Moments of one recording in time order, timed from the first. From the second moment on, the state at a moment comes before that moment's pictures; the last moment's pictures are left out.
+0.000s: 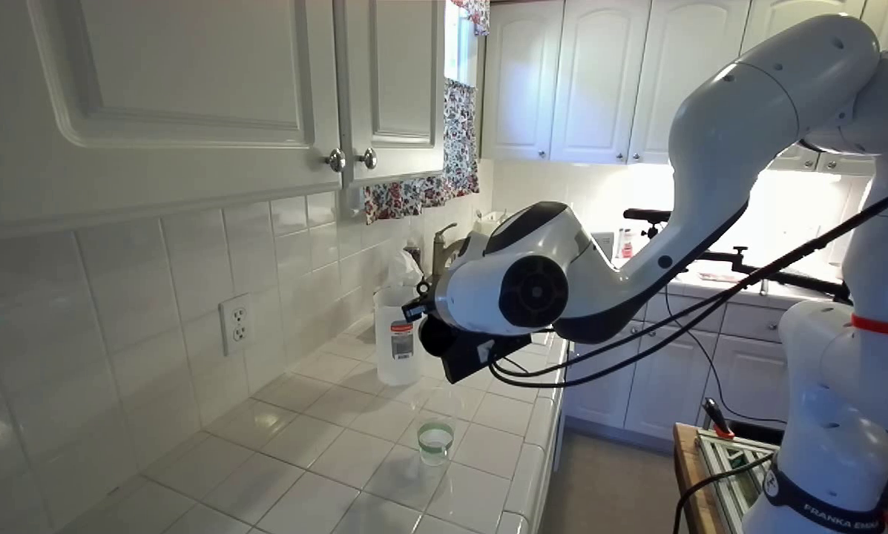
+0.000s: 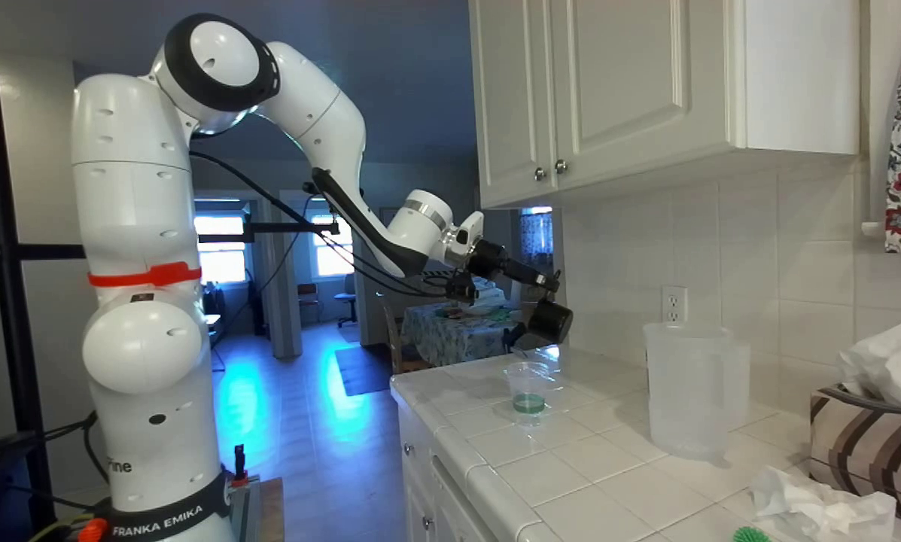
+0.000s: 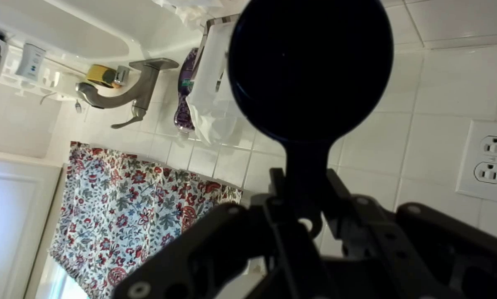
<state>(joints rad) 0.15 0.00 0.15 -2.23 -1.50 2.12 1.88</state>
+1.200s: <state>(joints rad) 0.16 0.02 0.17 -2.23 -1.57 2.10 1.87</state>
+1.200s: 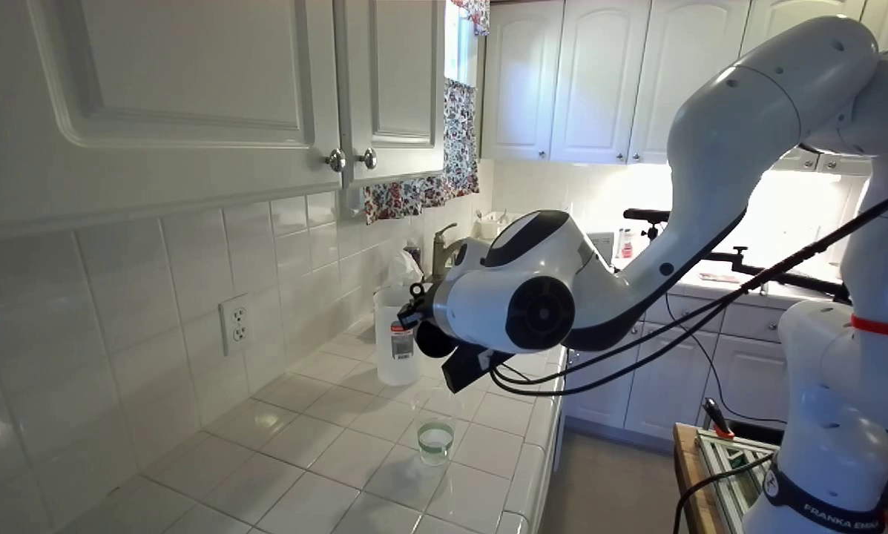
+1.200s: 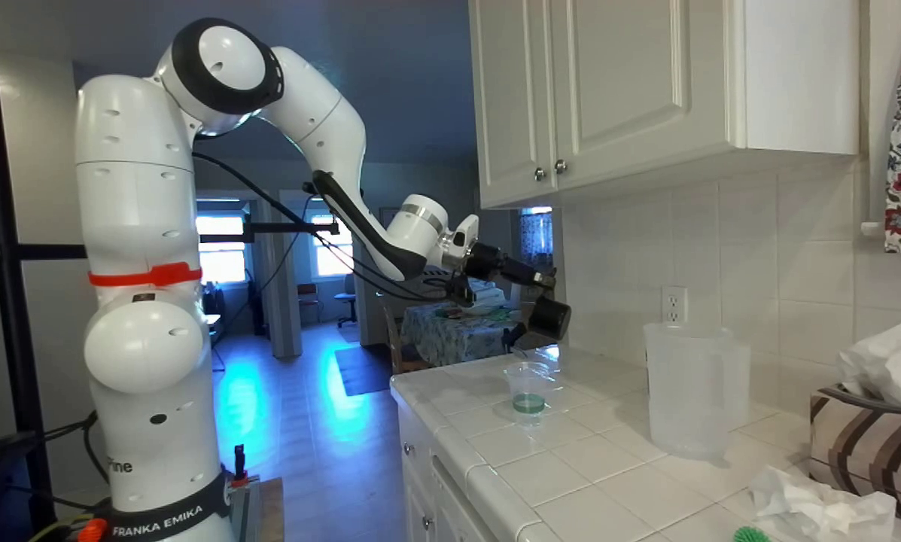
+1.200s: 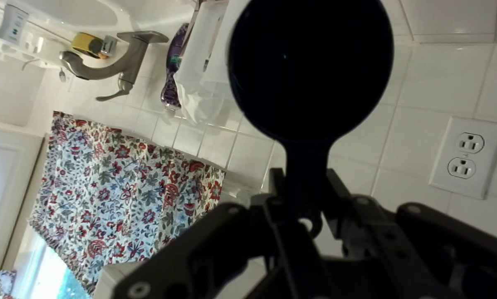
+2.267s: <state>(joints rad) 0.18 0.04 0.19 -2.24 -1.59 2.05 1.83</state>
